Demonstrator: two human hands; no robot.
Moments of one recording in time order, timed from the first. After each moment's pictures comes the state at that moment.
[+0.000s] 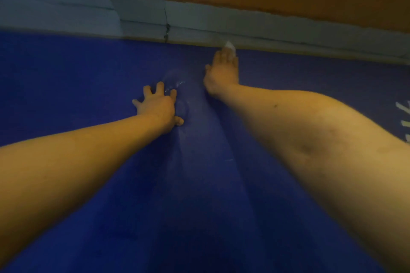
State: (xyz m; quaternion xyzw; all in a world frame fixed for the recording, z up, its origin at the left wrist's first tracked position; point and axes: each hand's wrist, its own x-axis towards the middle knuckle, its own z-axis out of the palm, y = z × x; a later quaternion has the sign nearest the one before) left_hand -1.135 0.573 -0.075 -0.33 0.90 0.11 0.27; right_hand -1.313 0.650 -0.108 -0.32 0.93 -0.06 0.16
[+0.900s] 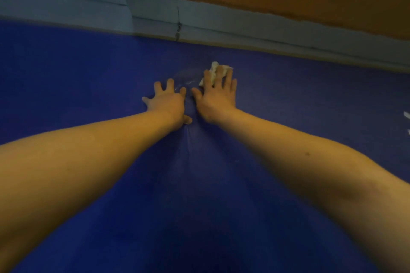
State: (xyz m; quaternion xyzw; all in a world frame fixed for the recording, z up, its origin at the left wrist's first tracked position) left_hand -1.138 0.570 -0.075 -0.33 0.90 0.11 0.27; right_hand -1.243 0.662 -0.114 -0.35 0.91 -0.06 0.21
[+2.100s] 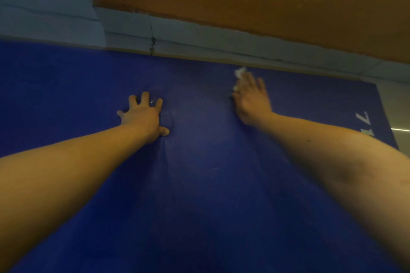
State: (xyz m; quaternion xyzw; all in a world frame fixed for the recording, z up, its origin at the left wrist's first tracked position) left_hand -1.134 0.566 -0.079 -0.31 0.91 0.11 0.26; right_hand -1.359 0.782 -0.097 -0.40 0.91 0.05 0.08
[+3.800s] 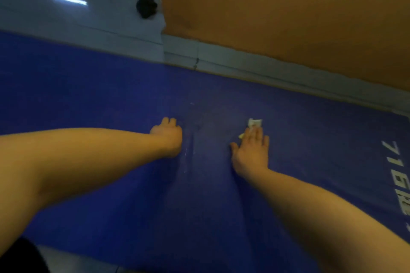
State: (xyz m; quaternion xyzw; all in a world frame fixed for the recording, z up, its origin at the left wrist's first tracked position) left_hand -1.058 0.619 -0.038 -0.31 0.89 0.02 0.32; right_hand -1.204 0.814 -0.102 -0.31 0.94 0.04 0.16
